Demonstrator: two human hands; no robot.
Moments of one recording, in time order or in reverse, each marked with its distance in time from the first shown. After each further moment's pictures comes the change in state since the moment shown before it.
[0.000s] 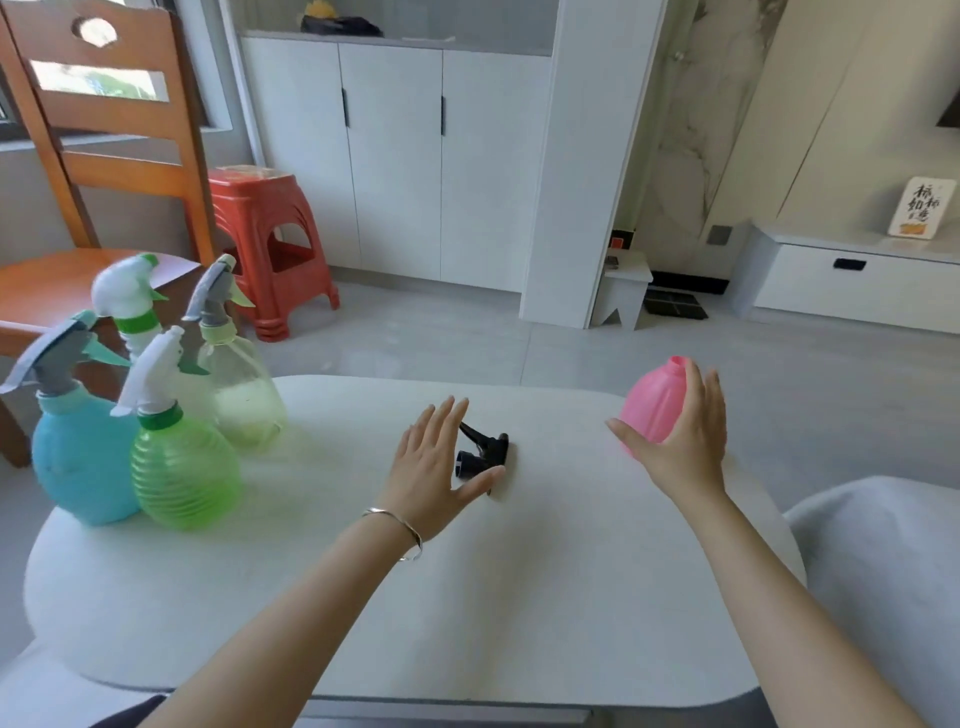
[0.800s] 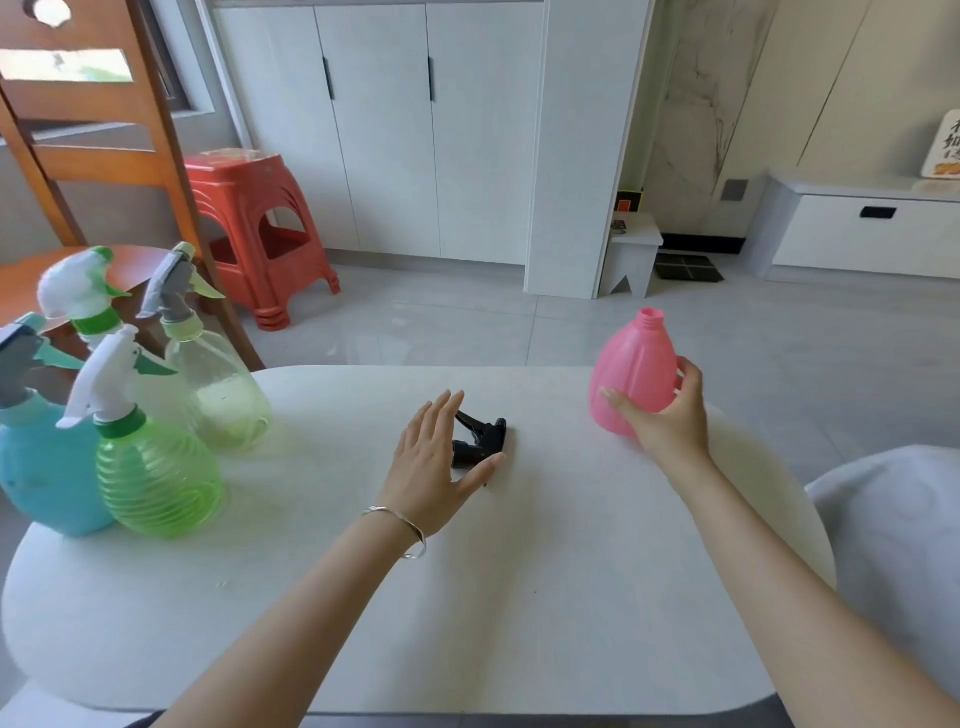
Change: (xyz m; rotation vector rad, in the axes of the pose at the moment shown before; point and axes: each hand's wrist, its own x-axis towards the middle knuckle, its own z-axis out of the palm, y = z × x) left_hand 0.011 -0.001 0.022 -0.102 -0.009 -0.032; right_hand 0.018 0.015 0.032 0.383 -0.038 0.277
